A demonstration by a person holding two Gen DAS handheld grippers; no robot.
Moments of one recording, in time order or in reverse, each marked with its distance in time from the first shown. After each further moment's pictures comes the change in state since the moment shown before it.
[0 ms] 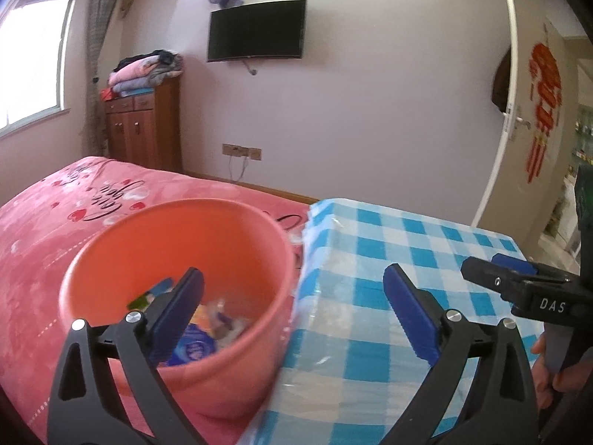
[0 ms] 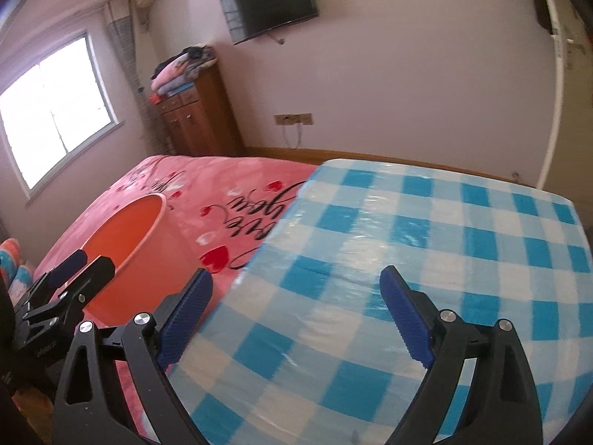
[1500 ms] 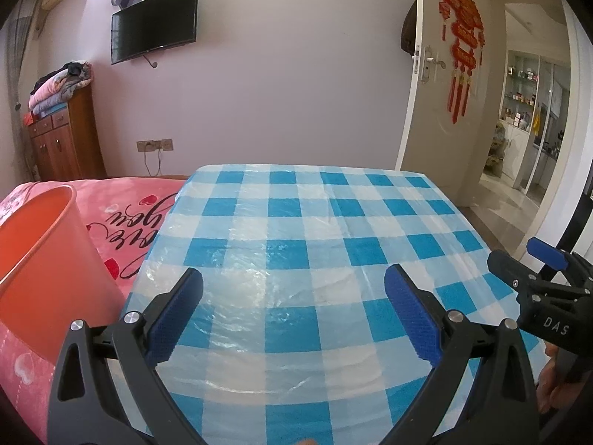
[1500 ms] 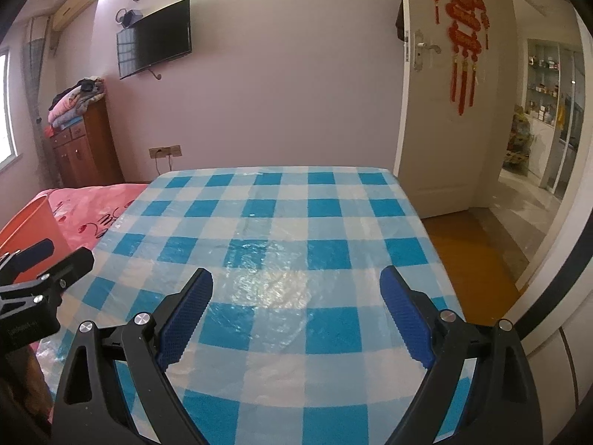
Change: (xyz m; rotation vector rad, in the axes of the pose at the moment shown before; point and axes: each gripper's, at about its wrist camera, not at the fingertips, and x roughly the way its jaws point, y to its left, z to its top) left arm -0.006 -0.173 -0.060 0.188 0.089 -0.239; right arm -0.136 -0.128 -0.111 0.107 -0.147 -0.477
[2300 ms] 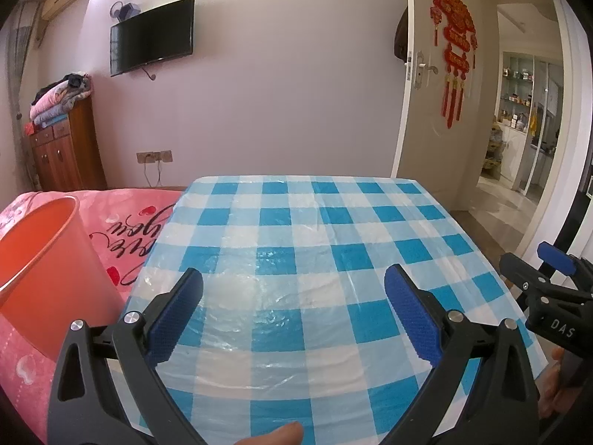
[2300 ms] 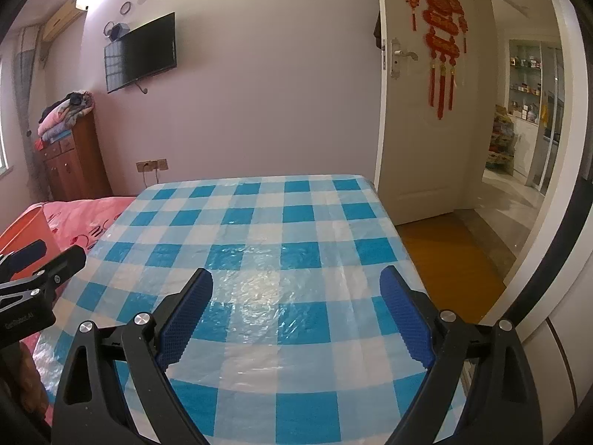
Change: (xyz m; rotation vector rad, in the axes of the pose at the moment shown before) left arm -0.021 -0.021 0.000 0.018 -0.045 0.006; right arm -0.026 -0.019 -0.009 0.037 -0.046 -0.051
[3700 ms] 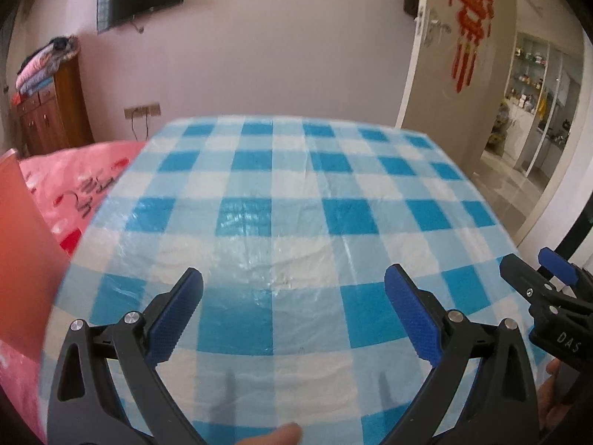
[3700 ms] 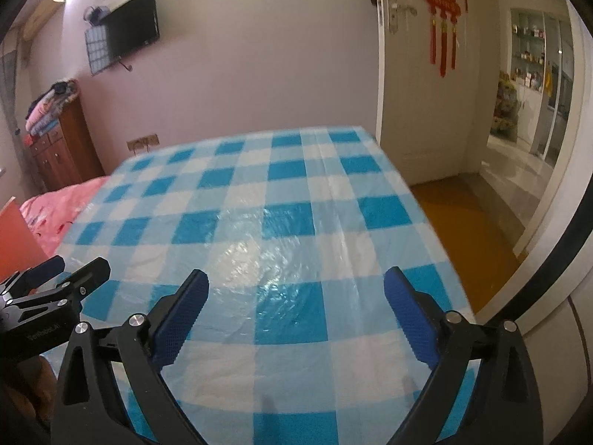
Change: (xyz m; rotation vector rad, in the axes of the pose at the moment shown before) left arm 0.104 -0.021 -0.025 -0.044 0.209 -0.017; right arm 0.085 -0.018 -0.020 0.044 0.162 0.007
